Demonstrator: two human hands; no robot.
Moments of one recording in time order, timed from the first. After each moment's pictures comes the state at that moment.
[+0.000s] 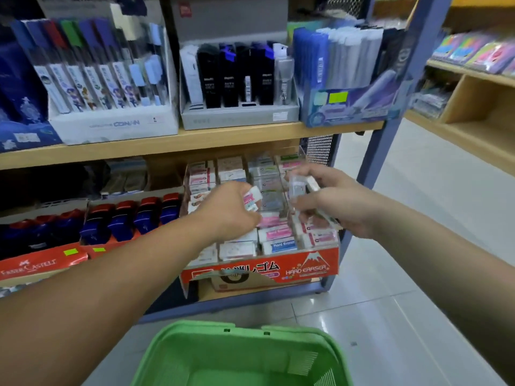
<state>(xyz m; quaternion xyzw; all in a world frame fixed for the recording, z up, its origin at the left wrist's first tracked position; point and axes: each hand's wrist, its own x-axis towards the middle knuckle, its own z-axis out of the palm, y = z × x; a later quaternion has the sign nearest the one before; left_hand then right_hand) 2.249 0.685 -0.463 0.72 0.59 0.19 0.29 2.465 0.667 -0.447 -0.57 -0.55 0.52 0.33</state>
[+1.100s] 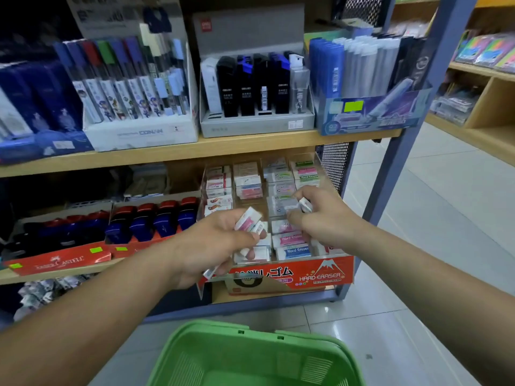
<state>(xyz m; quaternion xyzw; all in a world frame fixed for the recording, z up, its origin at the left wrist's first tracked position) 2.205 0.631 -0.454 0.60 0.52 0.22 0.57 2.431 0.666 -0.470 -0.57 -0.65 0.40 0.30</state>
